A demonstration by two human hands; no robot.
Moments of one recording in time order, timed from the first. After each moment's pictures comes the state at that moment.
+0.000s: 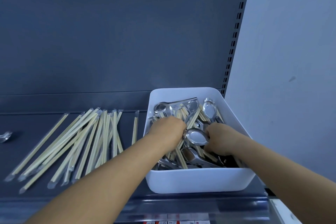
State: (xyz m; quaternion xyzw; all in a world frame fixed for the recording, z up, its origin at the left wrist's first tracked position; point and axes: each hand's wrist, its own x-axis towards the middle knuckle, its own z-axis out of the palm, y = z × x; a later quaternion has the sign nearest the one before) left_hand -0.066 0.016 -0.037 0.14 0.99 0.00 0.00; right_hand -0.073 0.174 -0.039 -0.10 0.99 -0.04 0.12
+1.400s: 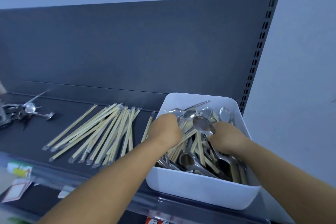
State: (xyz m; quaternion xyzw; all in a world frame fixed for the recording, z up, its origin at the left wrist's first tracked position) left_hand -0.059 0.021 -0.035 -0.14 0.97 0.18 -0.07; right_hand -0.111 0.182 -0.043 -0.17 0.97 -0.14 0.07
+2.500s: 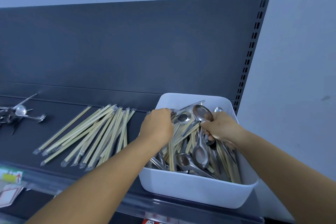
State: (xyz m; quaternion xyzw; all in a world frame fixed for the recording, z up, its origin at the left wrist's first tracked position) left_hand -0.061 0.014 -0.030 -0.11 0.97 0.15 -0.15; right_hand -0.124 0.182 -0.034 -0.07 0.89 -0.44 0.10
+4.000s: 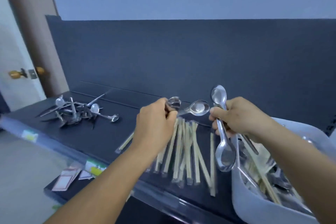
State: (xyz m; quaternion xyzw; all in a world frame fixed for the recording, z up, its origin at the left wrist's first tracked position) left_hand 0.035 -0.167 0.012 -0.16 0.87 0.26 -0.39; right_hand -0.063 0.004 0.051 -0.21 0.87 -0.43 0.11
